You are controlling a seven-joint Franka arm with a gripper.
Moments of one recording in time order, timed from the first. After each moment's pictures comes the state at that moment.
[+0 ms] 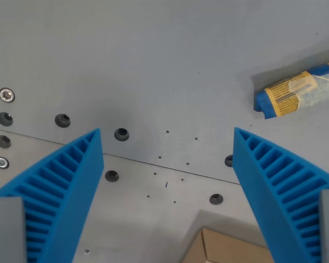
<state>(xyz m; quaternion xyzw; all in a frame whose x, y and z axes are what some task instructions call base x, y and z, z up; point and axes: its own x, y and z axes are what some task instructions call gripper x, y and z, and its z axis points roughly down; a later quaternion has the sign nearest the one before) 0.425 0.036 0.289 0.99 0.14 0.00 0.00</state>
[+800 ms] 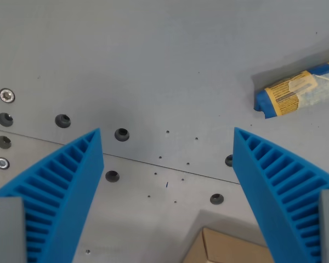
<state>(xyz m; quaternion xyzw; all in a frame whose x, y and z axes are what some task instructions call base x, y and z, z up) 0.425 0.036 0.289 0.99 0.14 -0.01 0.00</state>
